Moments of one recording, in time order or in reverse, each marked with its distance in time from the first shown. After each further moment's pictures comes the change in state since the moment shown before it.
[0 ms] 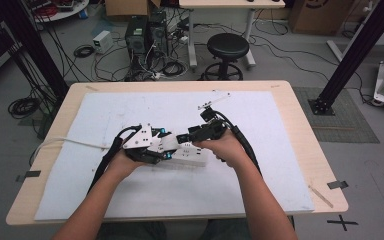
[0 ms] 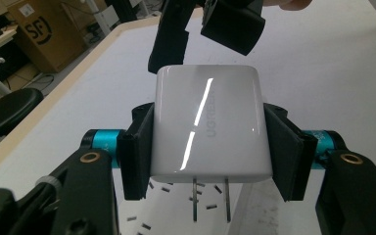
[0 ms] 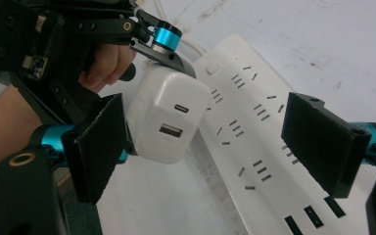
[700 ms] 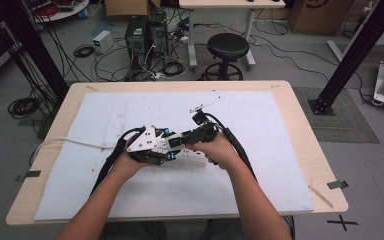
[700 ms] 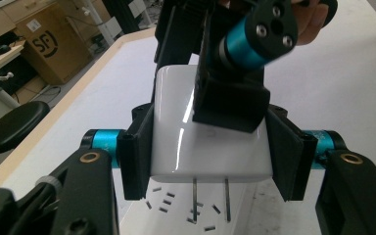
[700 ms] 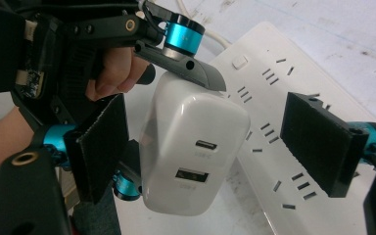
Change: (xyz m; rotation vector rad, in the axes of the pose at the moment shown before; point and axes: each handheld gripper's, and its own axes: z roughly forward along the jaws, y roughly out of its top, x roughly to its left) left arm -0.005 0.005 0.004 -0.026 0.008 0.026; right arm 0.002 0.000 0.024 0.039 0.077 0.044
